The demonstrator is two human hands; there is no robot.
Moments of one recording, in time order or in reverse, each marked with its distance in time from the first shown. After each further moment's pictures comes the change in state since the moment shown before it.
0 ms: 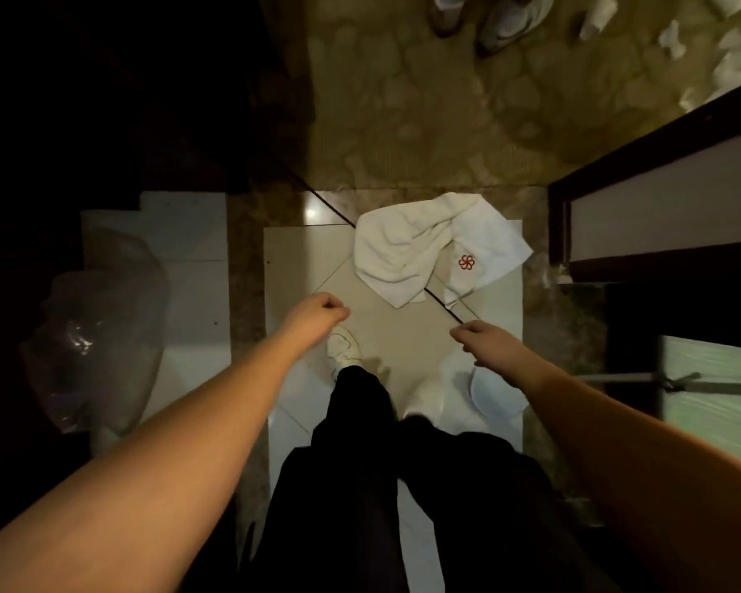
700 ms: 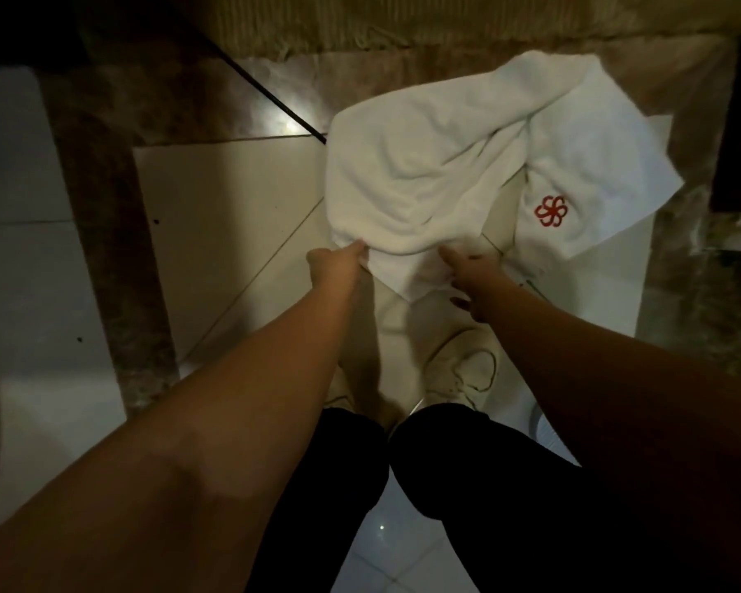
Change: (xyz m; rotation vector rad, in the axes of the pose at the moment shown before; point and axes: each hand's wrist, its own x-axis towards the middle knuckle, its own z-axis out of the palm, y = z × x) left_hand 0.416 -0.097 0.163 -0.615 0.254 -0.380; right_hand 0.429 0.036 0.105 0.623 0.080 0.291
